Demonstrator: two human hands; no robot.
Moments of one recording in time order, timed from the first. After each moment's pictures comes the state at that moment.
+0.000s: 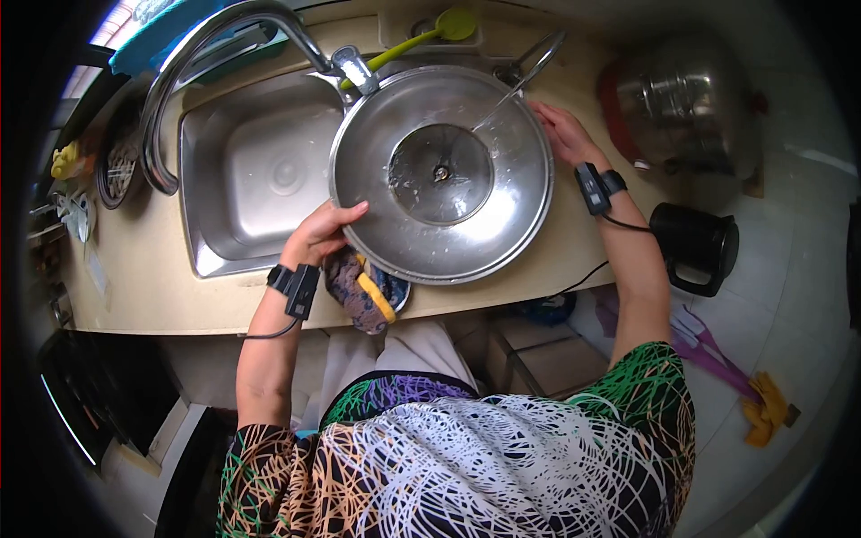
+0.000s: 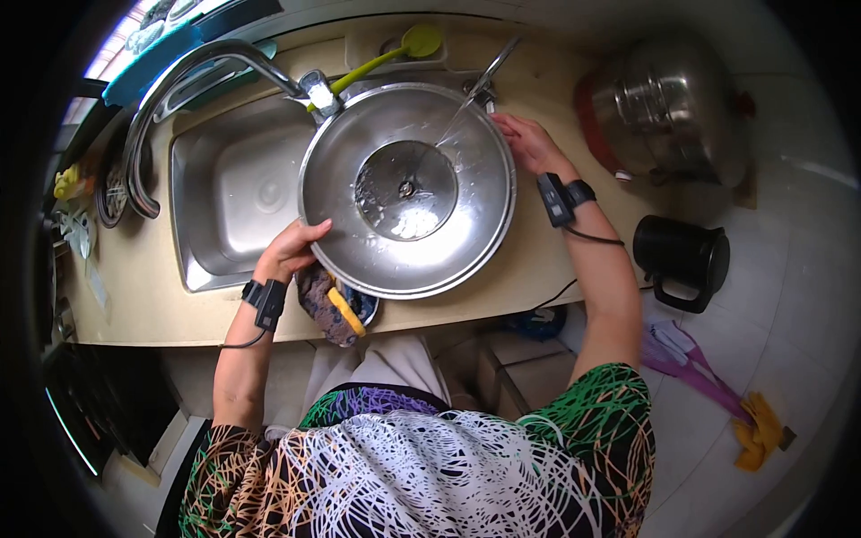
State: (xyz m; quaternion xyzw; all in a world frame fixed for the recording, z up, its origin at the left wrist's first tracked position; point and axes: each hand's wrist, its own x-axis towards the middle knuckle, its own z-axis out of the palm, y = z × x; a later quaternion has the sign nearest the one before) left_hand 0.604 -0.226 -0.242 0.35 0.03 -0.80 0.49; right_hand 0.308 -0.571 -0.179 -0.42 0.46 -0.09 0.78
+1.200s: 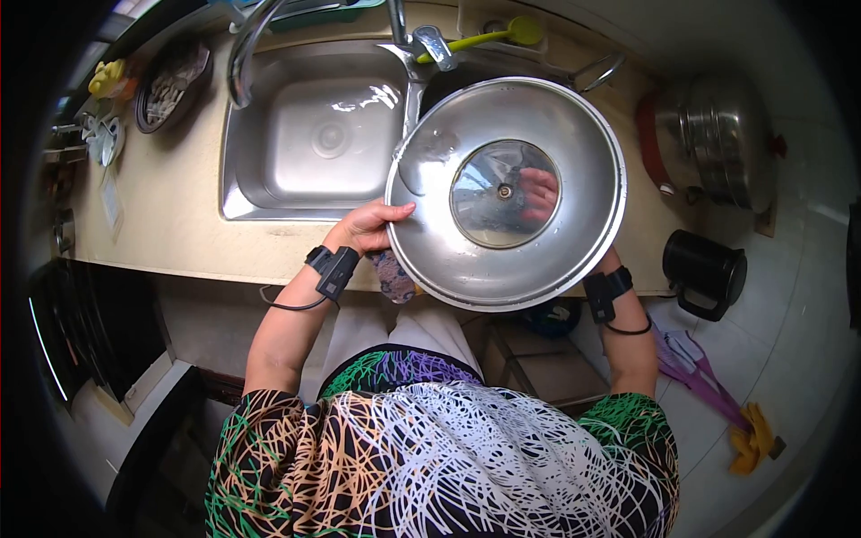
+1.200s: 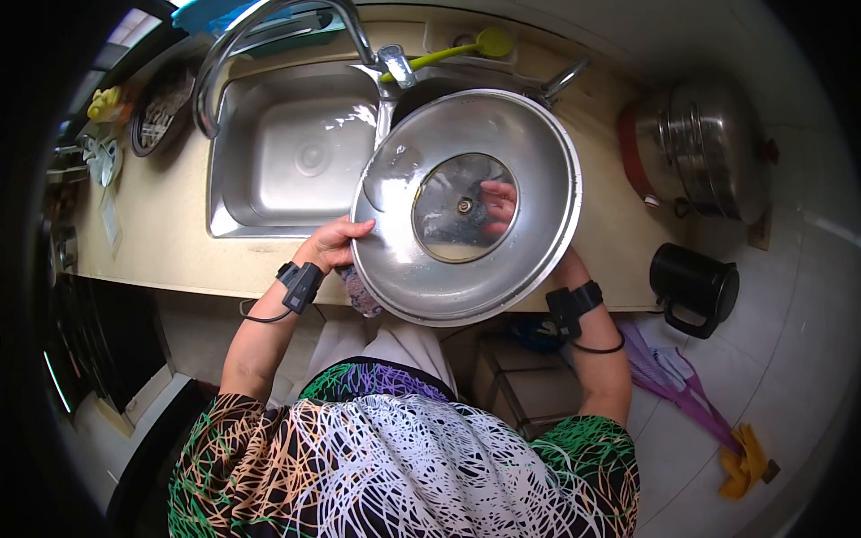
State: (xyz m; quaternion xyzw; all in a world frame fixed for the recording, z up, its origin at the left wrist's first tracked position) left_hand 0.576 -0.196 -0.258 0.13 0.14 -0.83 0.53; right_hand 0.328 -0.418 -0.118 -0.37 0.35 -0.04 0.86
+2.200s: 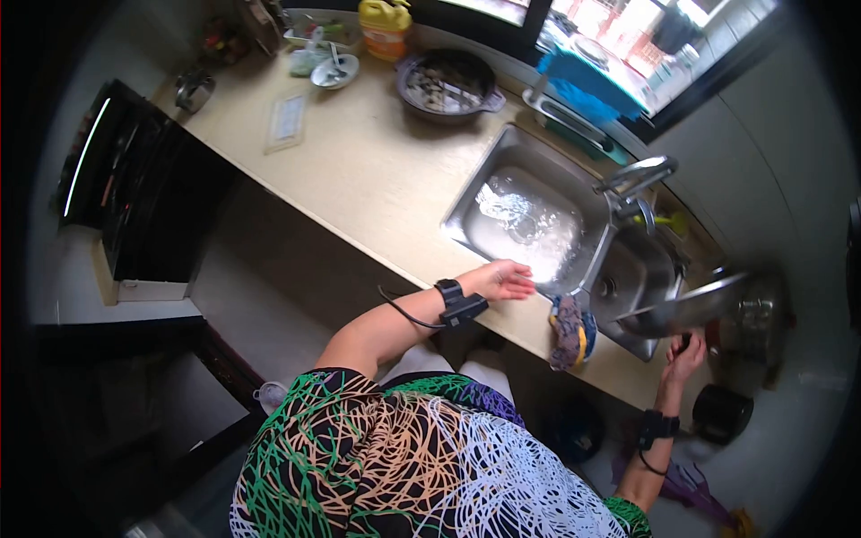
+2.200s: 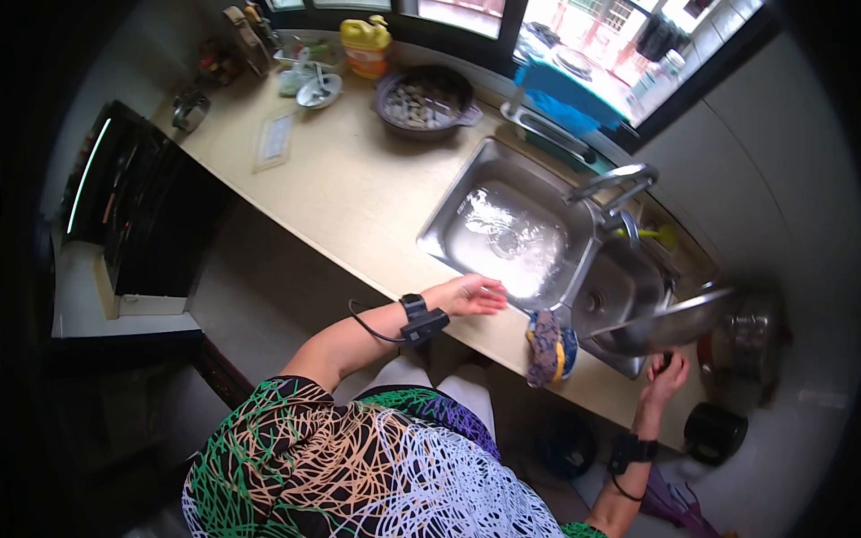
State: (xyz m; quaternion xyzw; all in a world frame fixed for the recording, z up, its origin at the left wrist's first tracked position) left_hand 0.597 -0.226 -0.270 0.36 0.14 -0.73 0.56; right_hand 0.270 -0.474 -0.114 -0.54 0.47 -0.42 0.55
